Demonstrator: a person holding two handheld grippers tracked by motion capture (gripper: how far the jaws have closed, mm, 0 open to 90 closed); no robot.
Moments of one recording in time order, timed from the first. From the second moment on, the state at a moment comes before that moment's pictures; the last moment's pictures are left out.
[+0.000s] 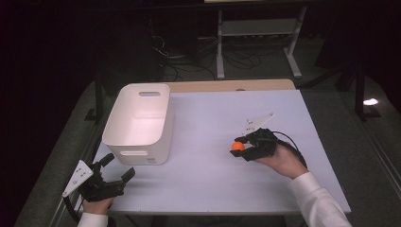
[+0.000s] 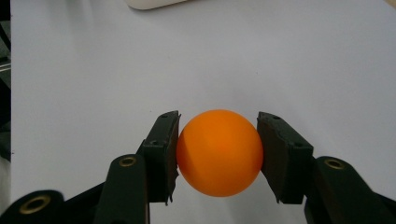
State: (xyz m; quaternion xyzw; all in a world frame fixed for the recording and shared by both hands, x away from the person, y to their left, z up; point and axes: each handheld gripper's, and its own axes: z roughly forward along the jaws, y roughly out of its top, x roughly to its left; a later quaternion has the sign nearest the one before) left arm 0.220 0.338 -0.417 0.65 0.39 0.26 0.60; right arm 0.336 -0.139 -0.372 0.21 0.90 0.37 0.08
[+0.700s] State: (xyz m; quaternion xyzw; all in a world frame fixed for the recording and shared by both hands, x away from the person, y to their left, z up) left arm 0.220 0.338 -0.417 0.65 0.39 0.26 0.60; right arm 0.346 -0.134 -0.353 0.20 0.91 0.36 0.09
